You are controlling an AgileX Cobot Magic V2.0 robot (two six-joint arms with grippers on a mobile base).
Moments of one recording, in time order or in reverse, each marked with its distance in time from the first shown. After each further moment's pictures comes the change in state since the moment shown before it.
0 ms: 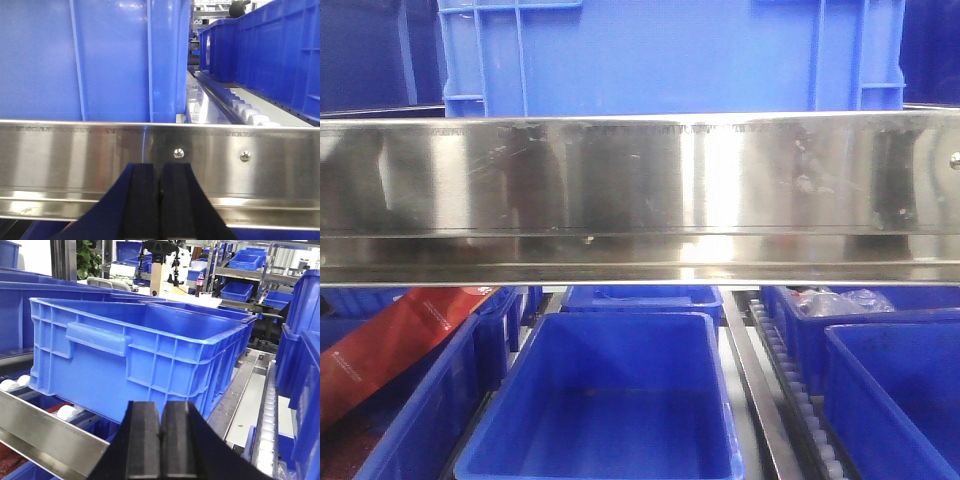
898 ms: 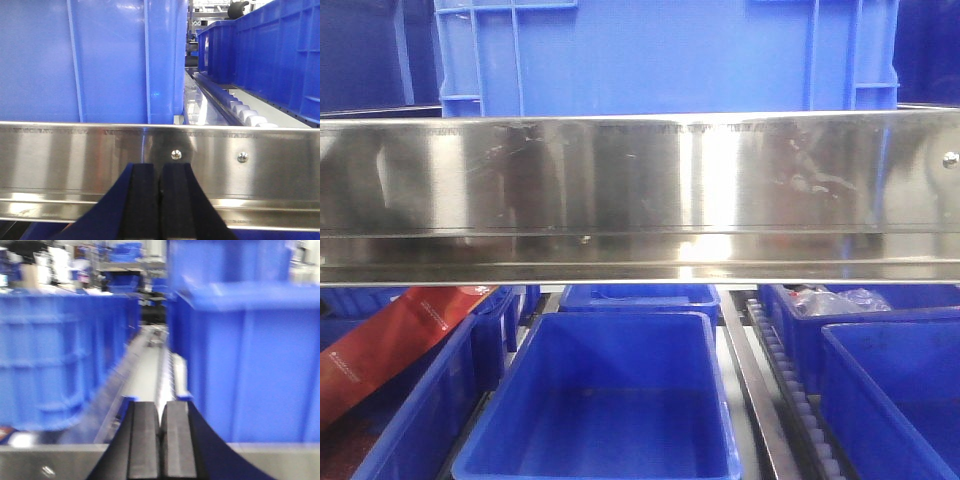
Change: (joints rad) left arm 0.000 0.000 0.000 0.000 -0.002 0.000; right arm -0.456 -0.133 0.336 0.016 -0.214 0.112
